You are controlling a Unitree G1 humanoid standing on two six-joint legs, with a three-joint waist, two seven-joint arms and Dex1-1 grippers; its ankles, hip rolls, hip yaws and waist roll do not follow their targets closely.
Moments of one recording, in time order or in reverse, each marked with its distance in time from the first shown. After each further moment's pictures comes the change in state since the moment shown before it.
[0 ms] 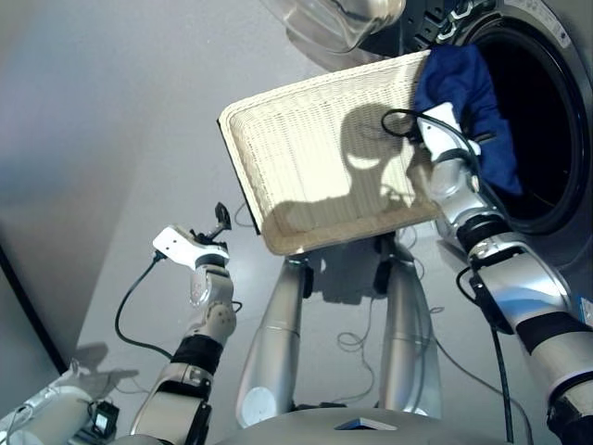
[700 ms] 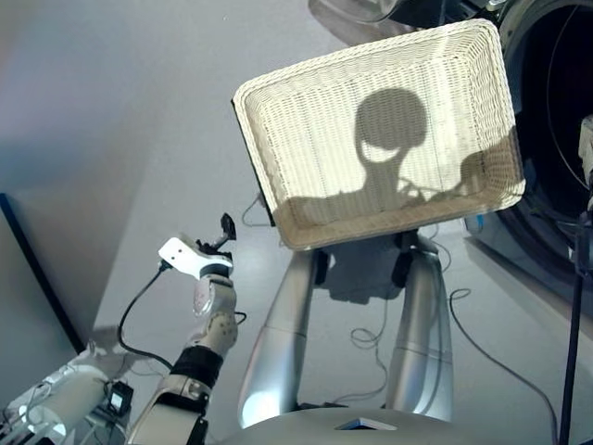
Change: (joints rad) left arm 0.092 0.017 -0.074 -0.057 -0.059 0.022 0.008; right arm -0.211 -0.352 -0.207 0.101 0.279 0.105 -0.345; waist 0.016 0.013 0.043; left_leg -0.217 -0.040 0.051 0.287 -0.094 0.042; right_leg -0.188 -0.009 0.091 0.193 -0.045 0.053
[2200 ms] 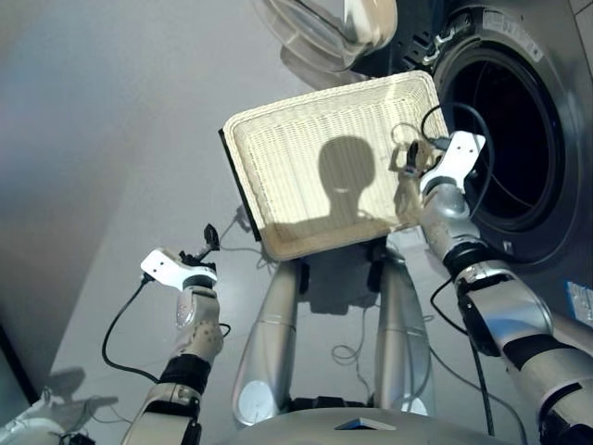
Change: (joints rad) left arm 0.019 -0.003 0.108 0.212 0.091 0.020 -0.130; right arm 0.570 0.536 0.086 -0.307 0.552 -0.393 0.832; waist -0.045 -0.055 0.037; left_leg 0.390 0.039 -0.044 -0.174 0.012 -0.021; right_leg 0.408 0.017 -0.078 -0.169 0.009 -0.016
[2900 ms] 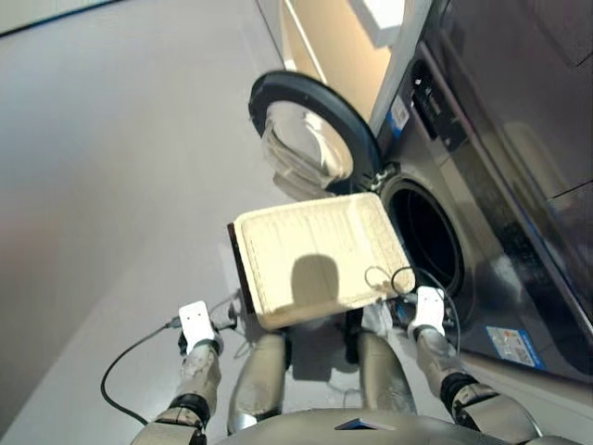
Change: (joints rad) left arm 0.115 -0.032 0.006 0.479 0.564 0.048 0.012; right arm 0.628 0.093 0.002 0.081 -0.236 0.061 0.118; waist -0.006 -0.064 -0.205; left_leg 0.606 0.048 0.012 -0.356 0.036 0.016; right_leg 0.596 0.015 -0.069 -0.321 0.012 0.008
